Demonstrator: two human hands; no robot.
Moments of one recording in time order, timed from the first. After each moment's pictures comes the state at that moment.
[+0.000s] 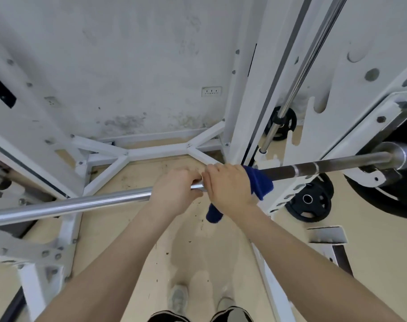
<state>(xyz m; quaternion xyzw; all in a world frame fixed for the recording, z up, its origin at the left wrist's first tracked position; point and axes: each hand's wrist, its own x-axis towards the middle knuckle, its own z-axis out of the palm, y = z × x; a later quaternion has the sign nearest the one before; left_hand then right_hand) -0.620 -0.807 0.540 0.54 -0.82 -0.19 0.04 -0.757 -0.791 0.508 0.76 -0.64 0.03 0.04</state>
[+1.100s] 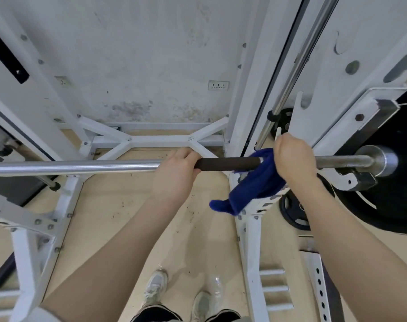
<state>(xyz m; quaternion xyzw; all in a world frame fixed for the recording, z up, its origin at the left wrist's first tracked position) -0.710 -0.771 0.522 0.60 -0.77 -0.10 0.18 -0.943 -0.786 0.533 0.68 -0.73 -0.06 0.11</state>
